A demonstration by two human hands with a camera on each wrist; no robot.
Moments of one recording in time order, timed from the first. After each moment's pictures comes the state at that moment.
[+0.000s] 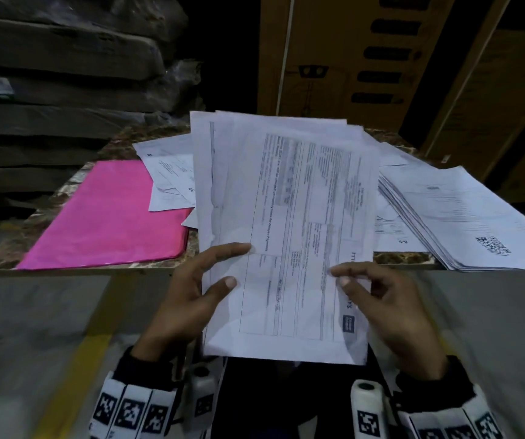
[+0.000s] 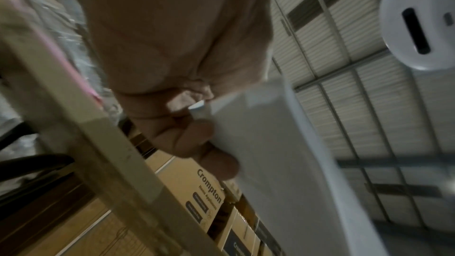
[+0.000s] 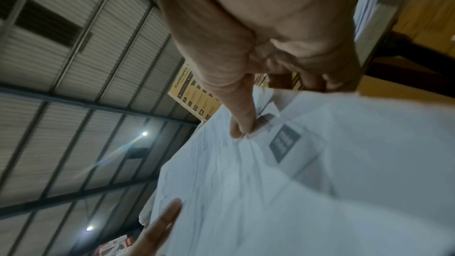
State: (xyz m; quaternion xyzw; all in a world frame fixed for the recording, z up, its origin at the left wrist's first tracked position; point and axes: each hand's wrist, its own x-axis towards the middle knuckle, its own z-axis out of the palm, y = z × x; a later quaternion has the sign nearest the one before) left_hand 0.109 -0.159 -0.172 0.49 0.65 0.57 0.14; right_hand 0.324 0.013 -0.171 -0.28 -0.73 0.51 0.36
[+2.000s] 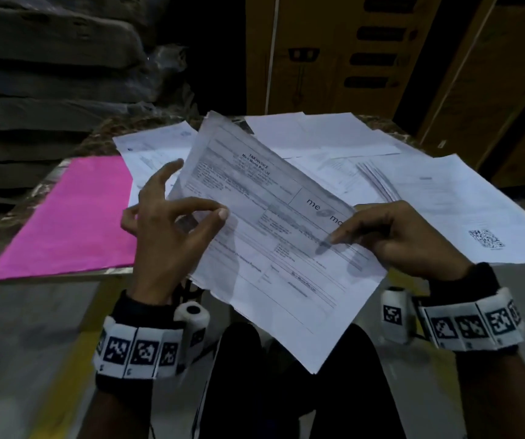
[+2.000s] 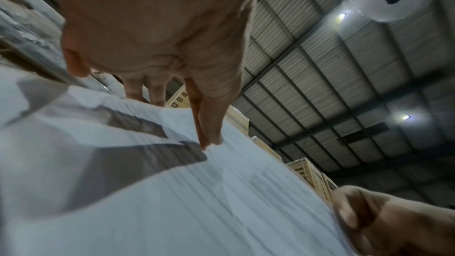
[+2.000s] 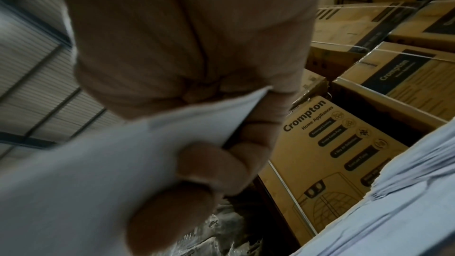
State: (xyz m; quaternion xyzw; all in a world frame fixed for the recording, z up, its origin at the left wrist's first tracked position) left_hand 0.075 -0.106 -0.132 0.45 0.72 0.52 -0.08; right_hand 0.321 0.112 -0.110 -0.10 -0.89 0.39 0.21
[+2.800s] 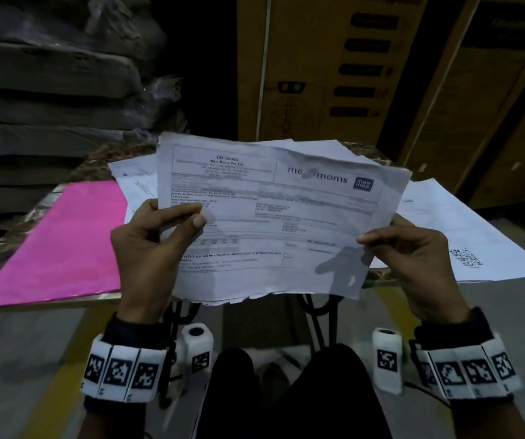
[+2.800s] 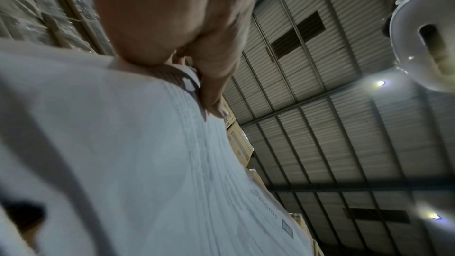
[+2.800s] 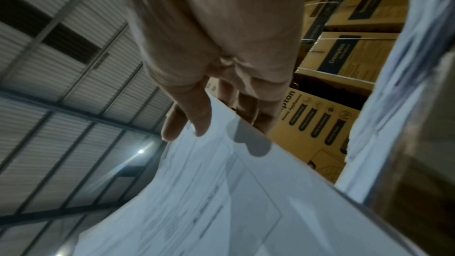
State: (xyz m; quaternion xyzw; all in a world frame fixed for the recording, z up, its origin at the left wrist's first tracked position) left_hand 0.078 -0.105 -0.125 0.39 0.55 0.74 -0.01; right_hand 0.334 0.097 -0.130 -0.16 -0.73 0.48 0.45
